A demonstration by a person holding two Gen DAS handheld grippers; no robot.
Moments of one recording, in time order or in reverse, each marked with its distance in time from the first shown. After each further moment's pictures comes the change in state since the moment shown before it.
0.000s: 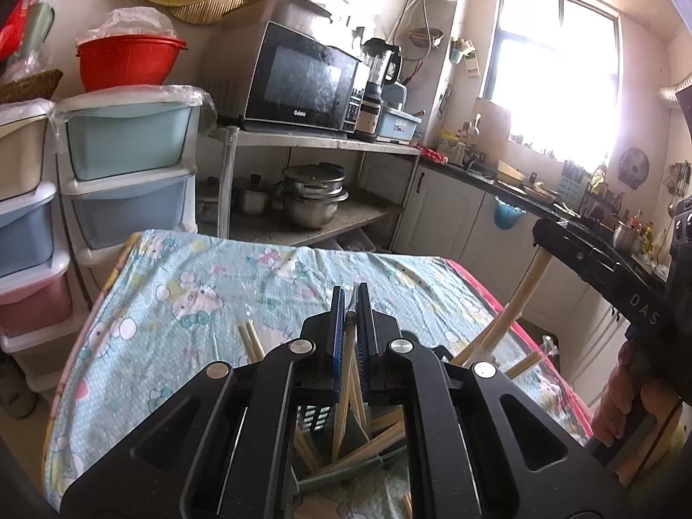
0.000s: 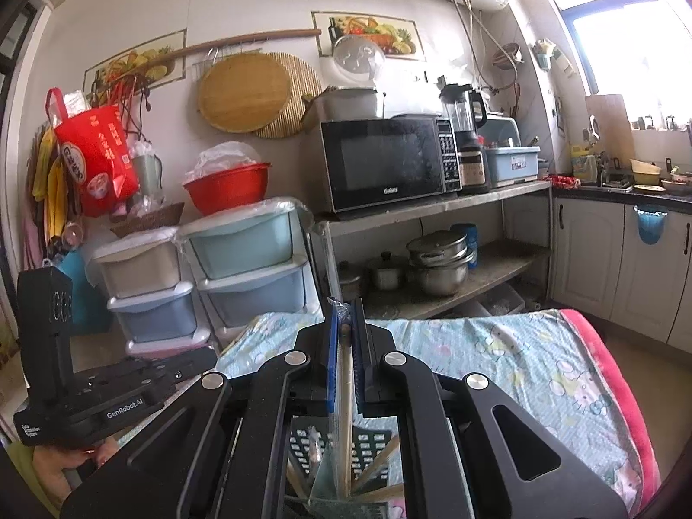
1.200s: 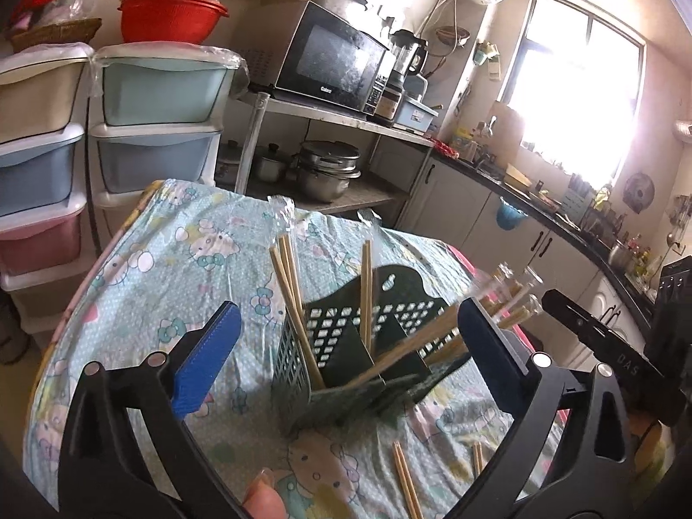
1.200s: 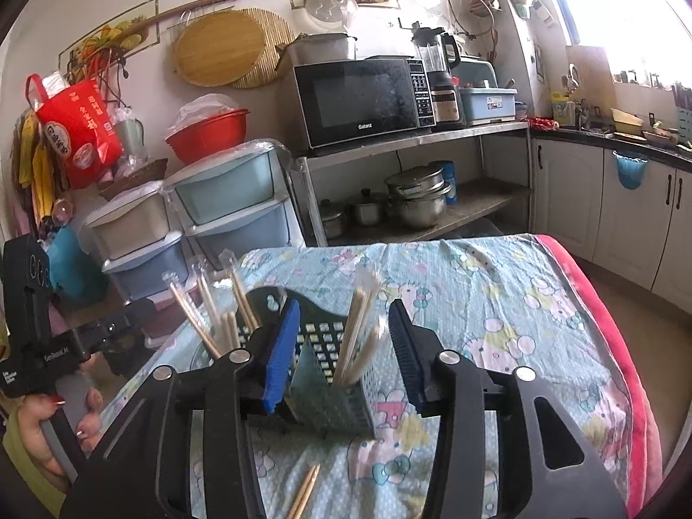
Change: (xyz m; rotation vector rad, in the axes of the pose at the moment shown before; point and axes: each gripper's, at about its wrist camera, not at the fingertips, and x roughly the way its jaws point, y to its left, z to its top) left arm -0.038 0.013 -0.037 -0.126 0.054 0.003; right arm -0.042 -0.019 -0.045 0.062 0.184 -0.045
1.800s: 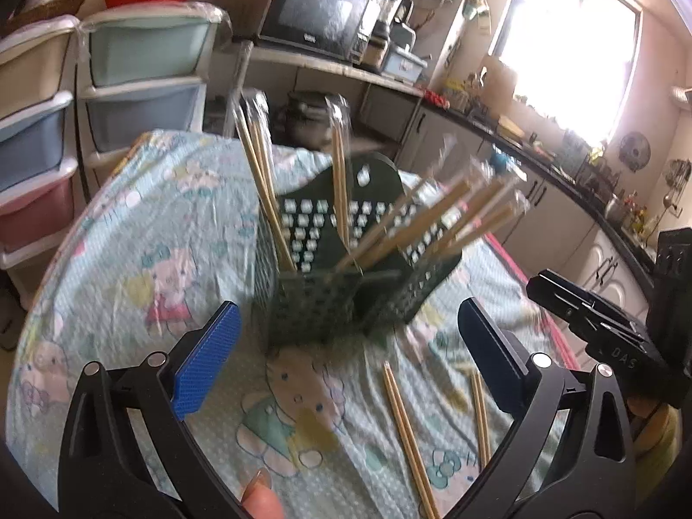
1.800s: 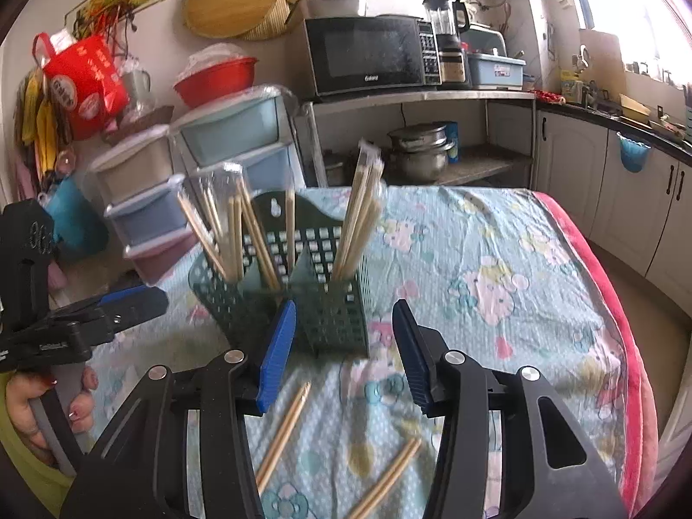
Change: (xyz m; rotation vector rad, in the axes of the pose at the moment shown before) left arm 0.004 -0.018 -0.062 0.044 0.161 -0.019; right arm -0.015 0.004 -0.053 -0.057 0.149 -0.008
